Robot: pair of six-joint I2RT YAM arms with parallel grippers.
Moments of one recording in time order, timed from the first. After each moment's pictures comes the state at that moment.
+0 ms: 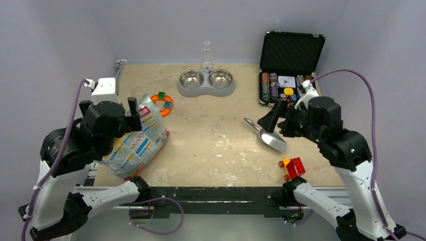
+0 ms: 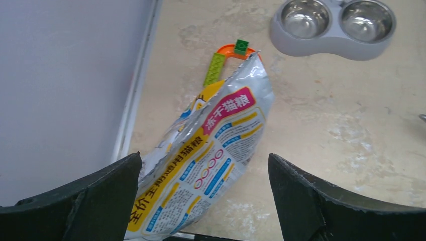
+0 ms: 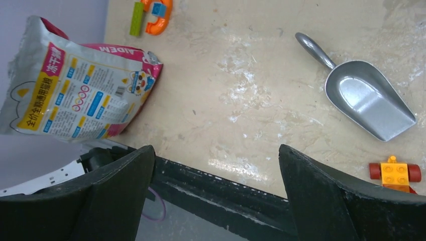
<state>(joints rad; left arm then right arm) -0.78 0.96 1.72 -1.46 -0.78 -0.50 0.45 0.88 1.40 -1.11 -0.07 0.62</state>
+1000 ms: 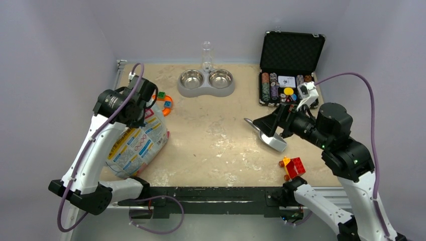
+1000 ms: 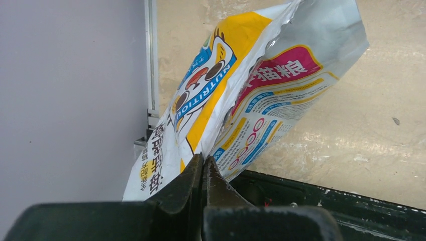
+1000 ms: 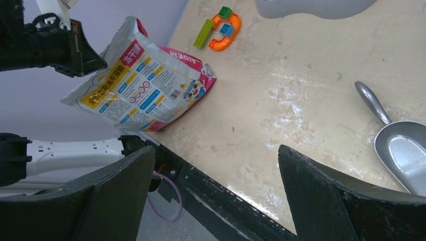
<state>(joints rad) -0.44 1.22 1.61 -1.57 -0.57 -0.31 0.45 0.75 1.32 -0.87 -0.25 0.57</state>
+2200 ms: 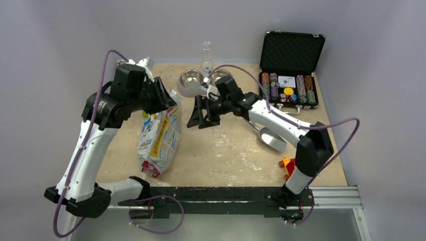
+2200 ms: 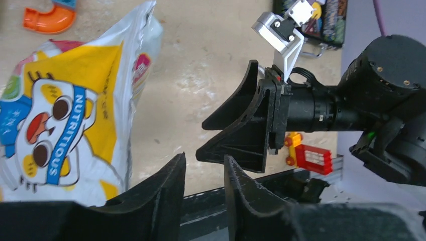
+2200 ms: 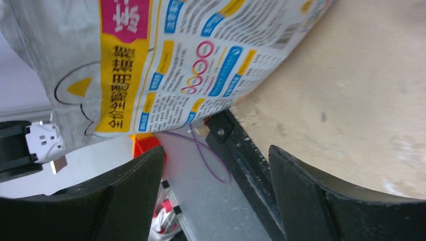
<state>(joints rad) -0.44 1.23 1.73 -1.17 0.06 -0.70 0.70 1.65 1.41 -0.44 -0.65 0.71</state>
